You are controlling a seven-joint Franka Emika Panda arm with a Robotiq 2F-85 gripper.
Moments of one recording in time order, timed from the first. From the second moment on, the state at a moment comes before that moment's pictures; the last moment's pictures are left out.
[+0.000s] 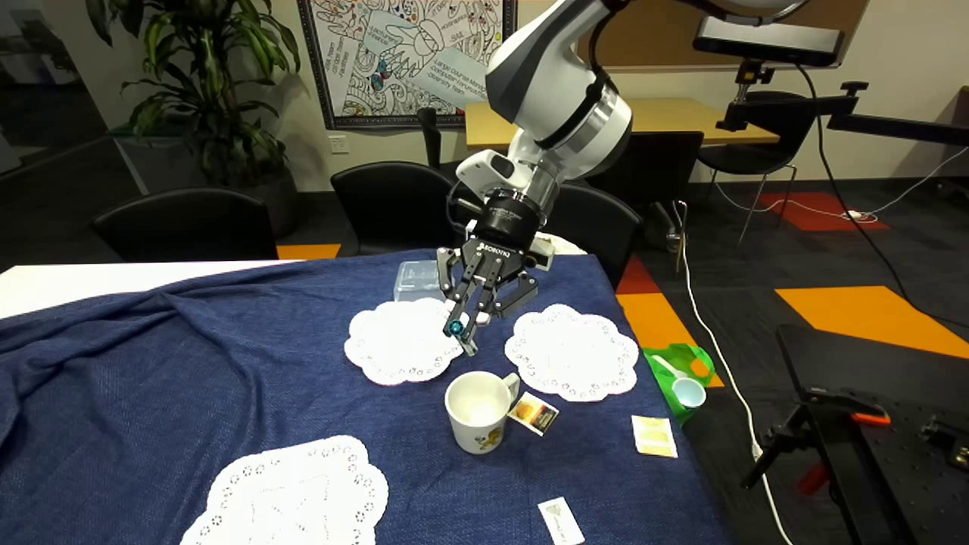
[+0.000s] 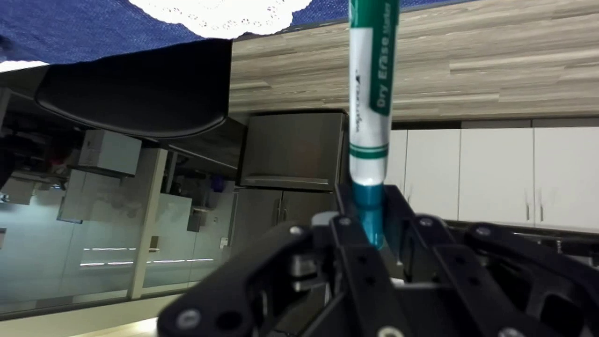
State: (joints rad) arm -0.31 0.64 0.04 -1.78 1.11 1.91 -2.52
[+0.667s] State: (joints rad) arm -0.19 0.62 0.01 -1.78 1.30 2.23 -2.40
